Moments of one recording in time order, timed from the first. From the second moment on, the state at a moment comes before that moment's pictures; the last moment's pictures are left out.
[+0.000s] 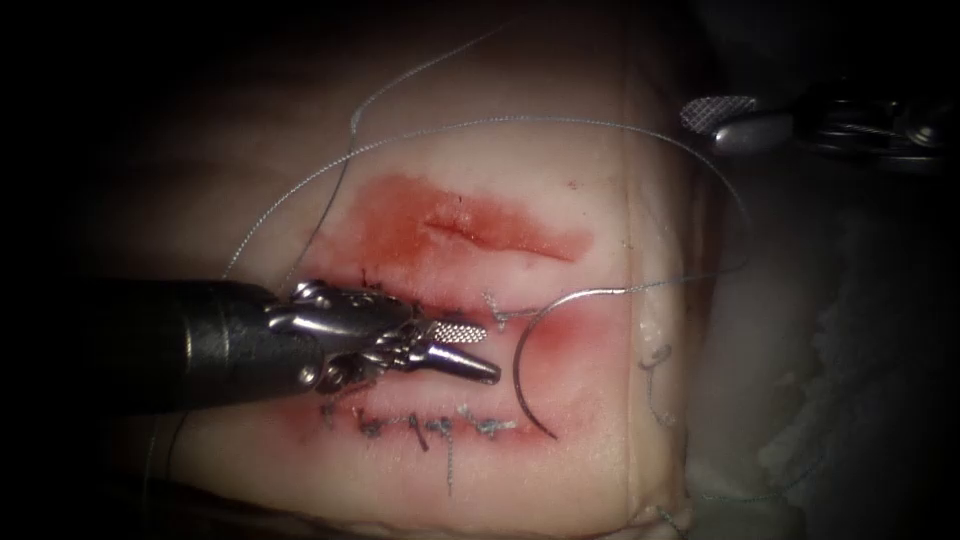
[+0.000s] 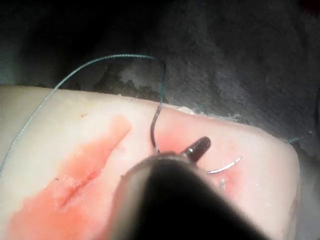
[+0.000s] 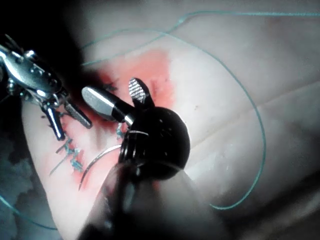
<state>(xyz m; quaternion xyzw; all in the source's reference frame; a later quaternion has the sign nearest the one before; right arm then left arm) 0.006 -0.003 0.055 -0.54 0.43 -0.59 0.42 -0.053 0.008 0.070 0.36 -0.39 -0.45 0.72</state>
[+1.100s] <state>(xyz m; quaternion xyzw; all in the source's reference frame) 0.007 -0.004 0.055 -0.54 0.42 -0.59 0.42 -0.057 0.006 0.075 0.31 -0.23 -0.55 0.73</state>
